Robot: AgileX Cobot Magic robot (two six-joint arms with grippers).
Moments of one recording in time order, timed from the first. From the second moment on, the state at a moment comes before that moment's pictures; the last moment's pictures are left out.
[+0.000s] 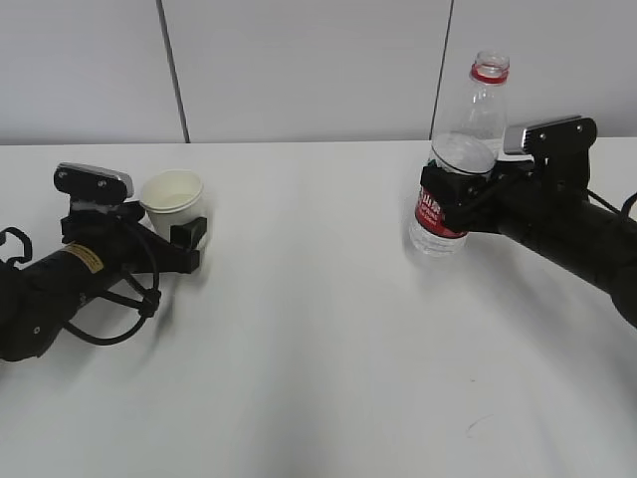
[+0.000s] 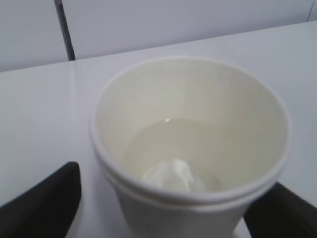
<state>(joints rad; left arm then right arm) -0.21 2.20 -0.81 0.18 -1.05 -0.03 0.09 1.95 -0.75 -0.40 -1.03 0.23</state>
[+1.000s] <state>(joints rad) -0.21 2.11 -0.54 0.21 -1.14 -0.03 0.09 2.04 -0.82 -0.39 -1.02 0.26</state>
